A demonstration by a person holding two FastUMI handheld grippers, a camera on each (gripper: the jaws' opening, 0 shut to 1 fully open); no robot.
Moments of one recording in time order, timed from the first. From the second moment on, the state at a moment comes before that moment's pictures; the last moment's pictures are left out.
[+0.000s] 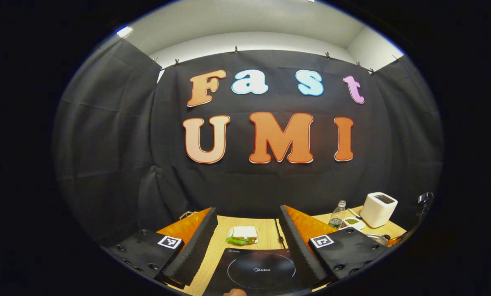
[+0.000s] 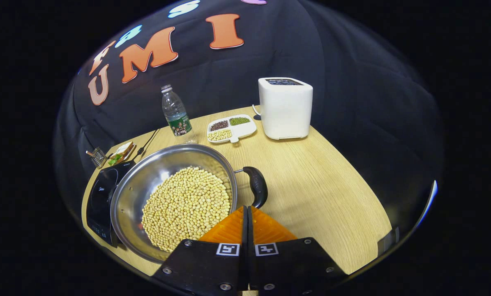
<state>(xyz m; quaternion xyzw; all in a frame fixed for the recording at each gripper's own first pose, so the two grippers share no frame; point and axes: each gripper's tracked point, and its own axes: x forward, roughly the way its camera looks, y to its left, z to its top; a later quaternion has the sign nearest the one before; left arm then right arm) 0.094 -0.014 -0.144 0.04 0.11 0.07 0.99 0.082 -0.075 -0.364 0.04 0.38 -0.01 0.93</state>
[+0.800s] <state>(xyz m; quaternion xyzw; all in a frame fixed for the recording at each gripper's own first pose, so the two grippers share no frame) 0.109 -0.093 -0.281 0.02 0.18 0.02 0.98 0.093 -0.079 -0.354 0.05 0.35 -0.02 0.94</state>
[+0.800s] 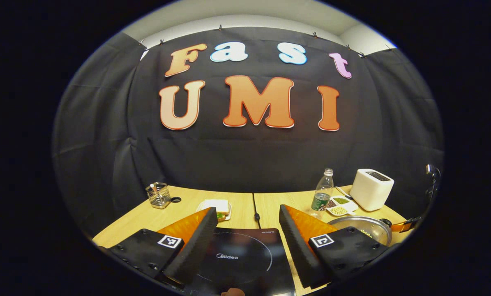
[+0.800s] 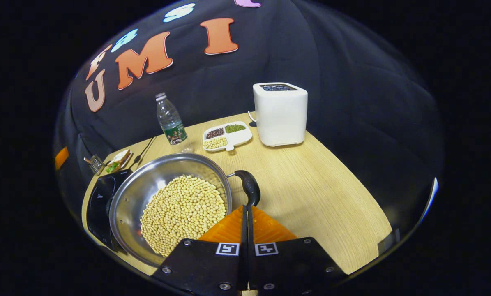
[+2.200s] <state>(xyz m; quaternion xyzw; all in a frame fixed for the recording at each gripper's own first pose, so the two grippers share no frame) 0.065 -0.209 -0.442 0.00 0.37 -0.05 0.93 0.151 -0.072 -0.385 0.01 0.33 0.00 0.95</state>
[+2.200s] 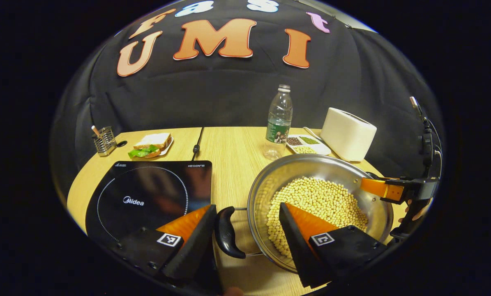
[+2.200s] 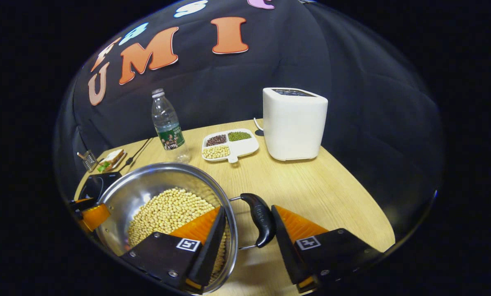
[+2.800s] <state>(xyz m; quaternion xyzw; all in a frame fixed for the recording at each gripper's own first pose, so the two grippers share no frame) 0.083 -0.207 -0.468 -0.01 0.39 -0.04 0.92 0.141 -0.075 -0.379 0.02 0.32 -0.02 0.95</state>
